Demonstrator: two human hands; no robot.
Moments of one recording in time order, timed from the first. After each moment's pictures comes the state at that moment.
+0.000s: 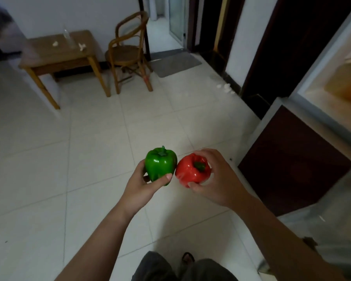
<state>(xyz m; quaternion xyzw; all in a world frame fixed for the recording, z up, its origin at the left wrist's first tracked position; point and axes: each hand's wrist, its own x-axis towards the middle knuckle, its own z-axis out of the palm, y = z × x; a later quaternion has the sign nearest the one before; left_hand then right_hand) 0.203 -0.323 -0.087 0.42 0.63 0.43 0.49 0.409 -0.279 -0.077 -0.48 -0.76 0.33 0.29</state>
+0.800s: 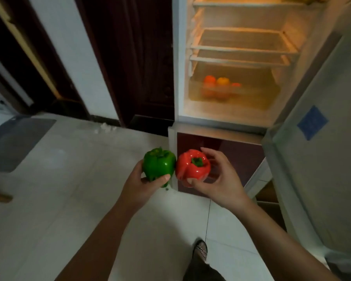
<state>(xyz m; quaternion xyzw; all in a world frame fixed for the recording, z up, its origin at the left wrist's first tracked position) 0.369 0.079 -0.058 0.68 0.35 0.20 0.61 0.518 -0.071 -0.049 -0.74 -0.40 0.16 0.53</state>
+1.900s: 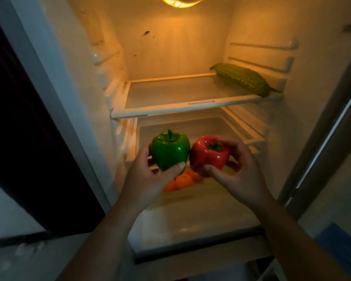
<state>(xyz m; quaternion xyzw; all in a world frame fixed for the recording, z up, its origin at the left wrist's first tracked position) 0.805 0.284 0.077 0.78 0.07 0.24 0.57 0.891 0.095 0.056 -0.71 -0.31 -0.12 0.62</state>
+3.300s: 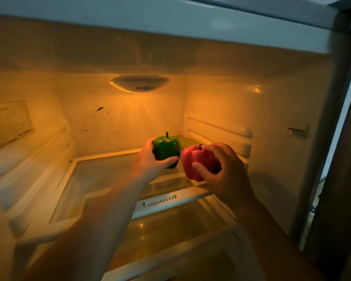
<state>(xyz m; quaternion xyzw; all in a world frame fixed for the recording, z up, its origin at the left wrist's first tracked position) 1.065 0.274 0.195 0.85 0.01 0.21 0.48 1.056 0.084 0.171 -0.82 -0.24 -0.36 0.39</state>
